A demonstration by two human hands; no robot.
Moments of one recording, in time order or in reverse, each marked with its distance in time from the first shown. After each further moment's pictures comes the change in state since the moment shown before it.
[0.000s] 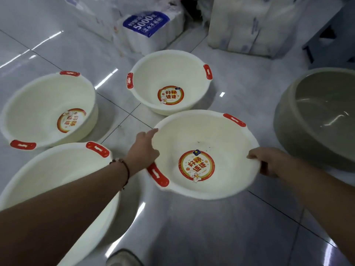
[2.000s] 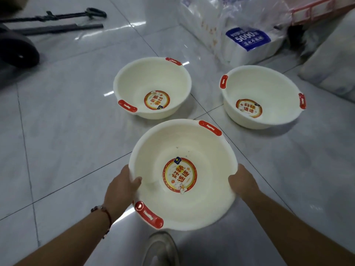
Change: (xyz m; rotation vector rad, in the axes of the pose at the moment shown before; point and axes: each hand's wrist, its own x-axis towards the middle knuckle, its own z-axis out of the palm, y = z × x) left_hand -0.191 -0.272 -0.028 -0.339 0.432 -0.335; right_hand -0.110 0.043 0.268 -0.813 0.003 -0.615
